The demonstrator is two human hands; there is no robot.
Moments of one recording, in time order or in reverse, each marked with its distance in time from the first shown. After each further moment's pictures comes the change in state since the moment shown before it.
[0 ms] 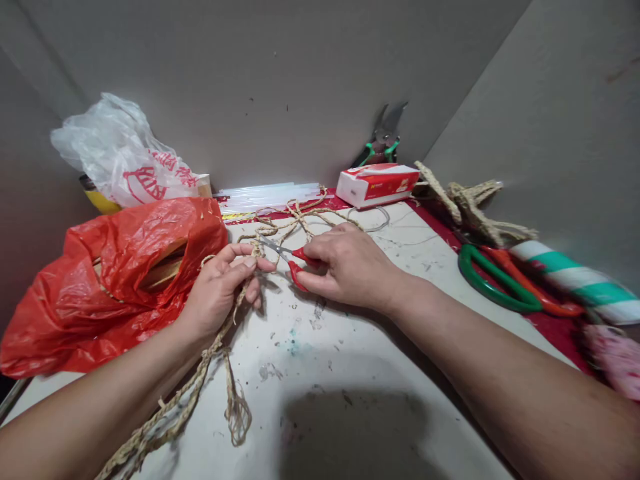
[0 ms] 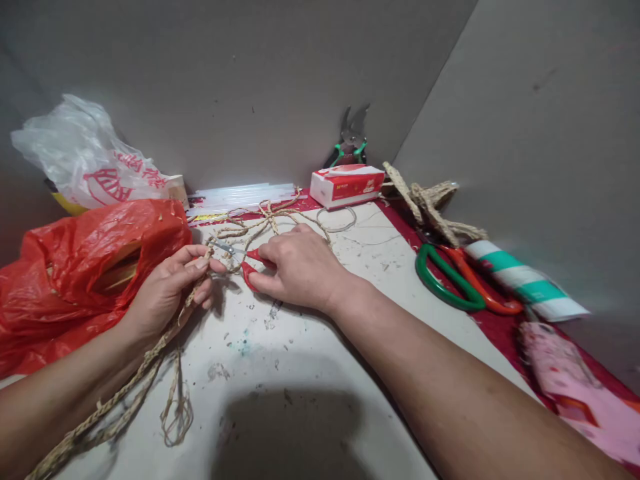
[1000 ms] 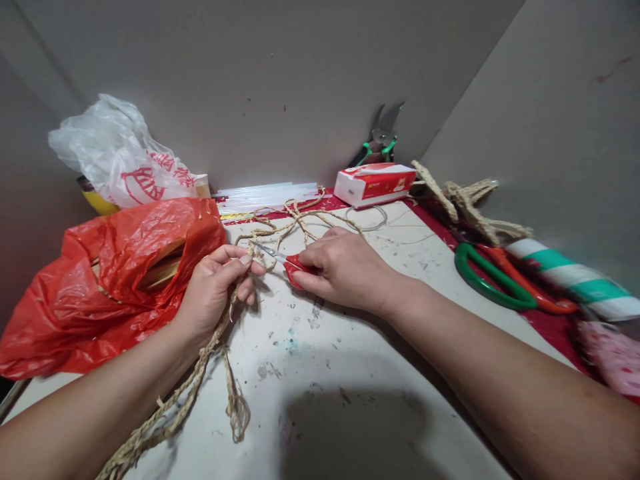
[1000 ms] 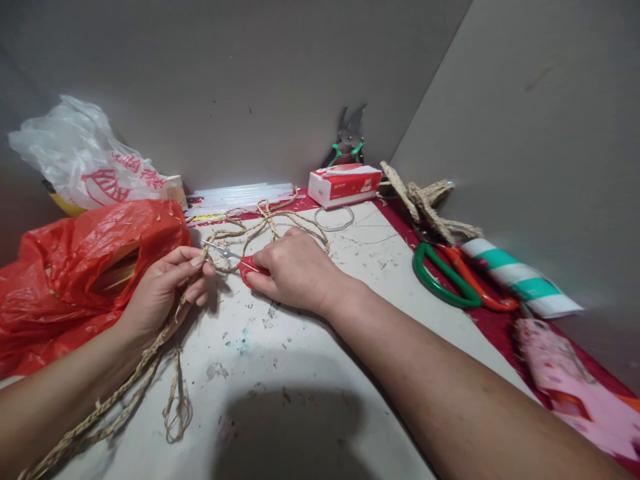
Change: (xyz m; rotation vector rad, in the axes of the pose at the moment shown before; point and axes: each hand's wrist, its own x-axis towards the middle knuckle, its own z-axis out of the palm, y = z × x) left_hand 0.000 0.001 -0.002 -0.002 0.058 0.037; right_hand 0.000 -0.004 -0.002 0.049 -0.033 -0.066
